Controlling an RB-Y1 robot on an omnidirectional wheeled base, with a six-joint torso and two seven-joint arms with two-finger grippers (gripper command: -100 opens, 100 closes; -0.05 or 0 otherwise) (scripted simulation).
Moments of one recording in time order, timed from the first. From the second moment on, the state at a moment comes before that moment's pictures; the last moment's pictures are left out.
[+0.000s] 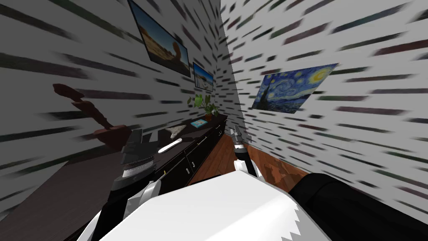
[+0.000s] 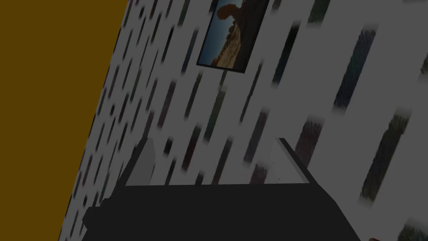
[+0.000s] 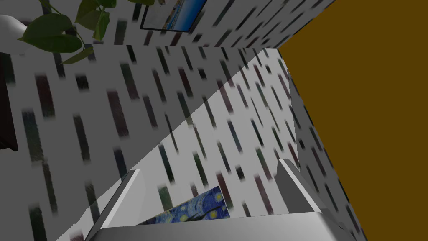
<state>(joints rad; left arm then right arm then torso) 0.51 0.01 0.06 -2.30 -0.06 -0.58 0.02 0.50 -0.03 0.01 -2.23 0.07 -0.41 -0.02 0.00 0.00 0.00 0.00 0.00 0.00</state>
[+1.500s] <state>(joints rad) 0.38 0.35 0.15 -2.10 0.14 -0.26 0.00 0.50 -0.03 0.01 -2.23 0.07 -0.41 -0.02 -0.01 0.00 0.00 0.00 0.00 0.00</state>
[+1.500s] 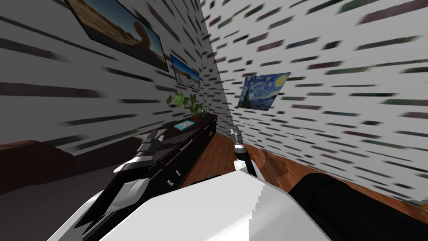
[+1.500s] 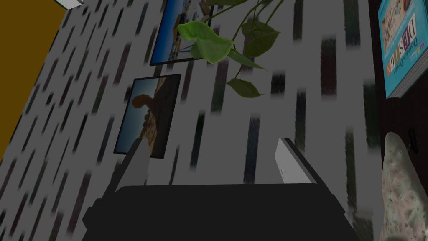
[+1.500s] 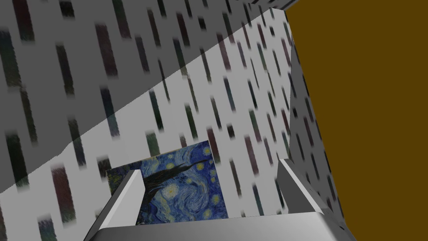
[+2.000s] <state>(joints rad) 0.35 0.45 0.18 -2.03 0.22 -0.13 0.01 0.50 -0.03 0.01 -2.23 0.07 -0.41 -0.02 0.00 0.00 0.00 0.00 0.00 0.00</state>
